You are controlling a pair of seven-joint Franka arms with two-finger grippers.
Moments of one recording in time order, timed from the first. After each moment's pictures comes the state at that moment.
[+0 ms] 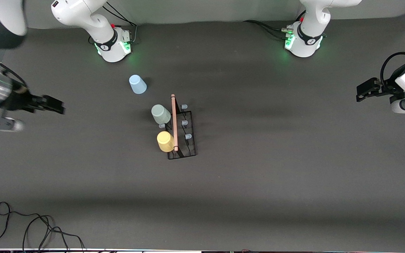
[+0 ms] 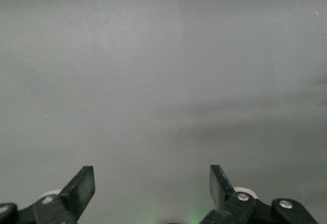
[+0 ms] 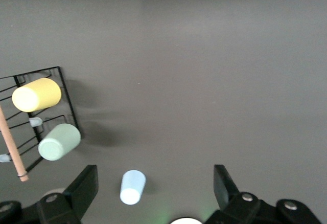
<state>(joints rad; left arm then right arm) -0.11 0.03 0.05 -1.56 0.00 1.52 0.04 0.76 0.15 -0.76 -1.42 0.07 1.43 0.07</state>
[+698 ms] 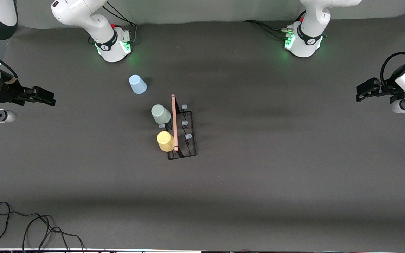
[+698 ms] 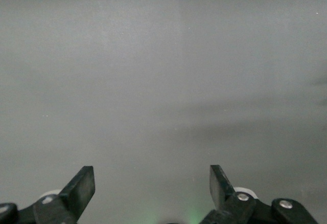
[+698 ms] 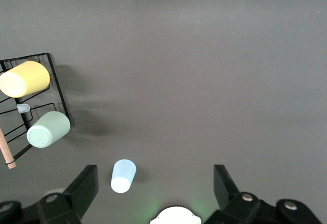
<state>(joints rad) -0.11 0.03 0.05 -1.56 0.00 1.52 0.04 0.76 0.14 -0.75 -1.43 0.04 1.39 0.06</state>
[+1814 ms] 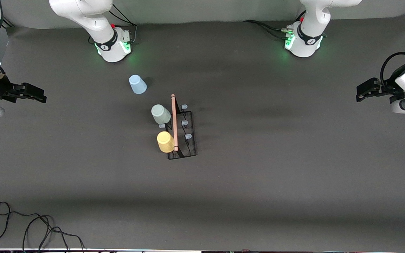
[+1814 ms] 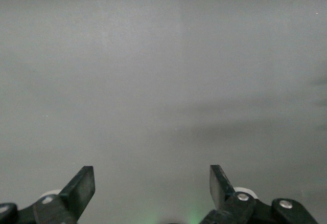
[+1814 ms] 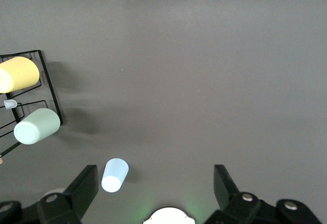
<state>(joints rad) -0.11 0.03 0.05 -1.56 0.00 1.52 0.04 0.08 0.02 -0.07 -1.55 -0.03 1.45 0.06</state>
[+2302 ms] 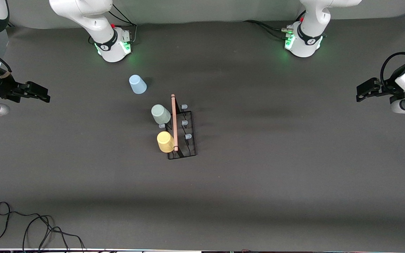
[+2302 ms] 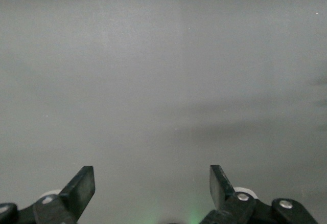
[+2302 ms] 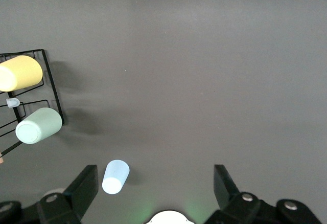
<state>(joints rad) -0.11 0.03 0.05 -1.56 0.00 1.52 0.04 0.08 0.01 -0.05 -1.58 -0.03 1.47 0.06</state>
